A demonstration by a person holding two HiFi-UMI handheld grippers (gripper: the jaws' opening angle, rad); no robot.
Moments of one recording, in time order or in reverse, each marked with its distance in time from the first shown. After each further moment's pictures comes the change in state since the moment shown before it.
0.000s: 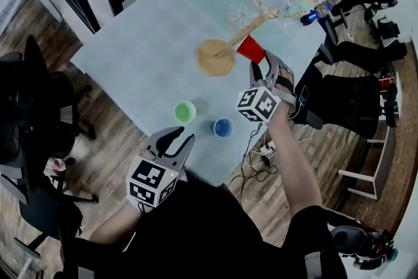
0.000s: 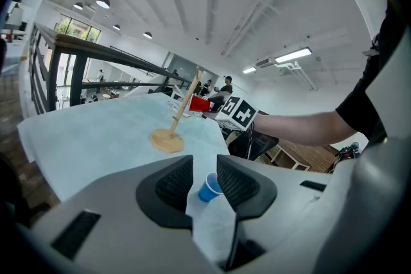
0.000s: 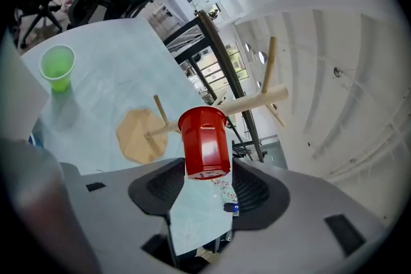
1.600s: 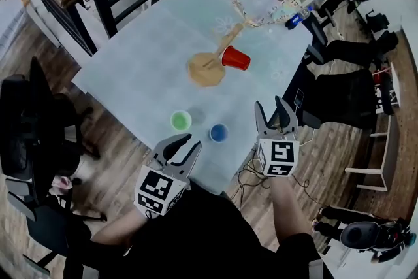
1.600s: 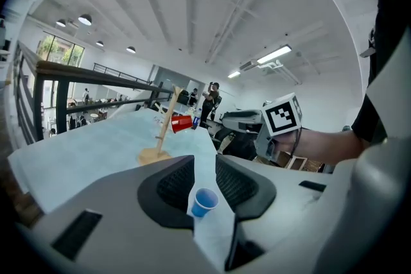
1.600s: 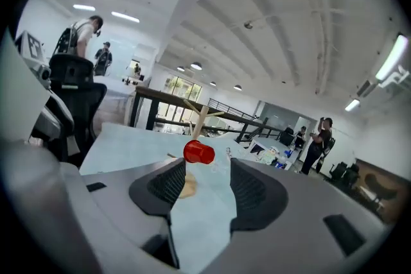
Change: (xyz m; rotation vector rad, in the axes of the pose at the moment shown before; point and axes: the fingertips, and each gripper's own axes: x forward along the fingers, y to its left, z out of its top) left arm -0.011 -0.048 0.030 0.150 -0.082 -0.056; right arm -0.166 -0.022 -0.037 0.873 -0.192 0.055
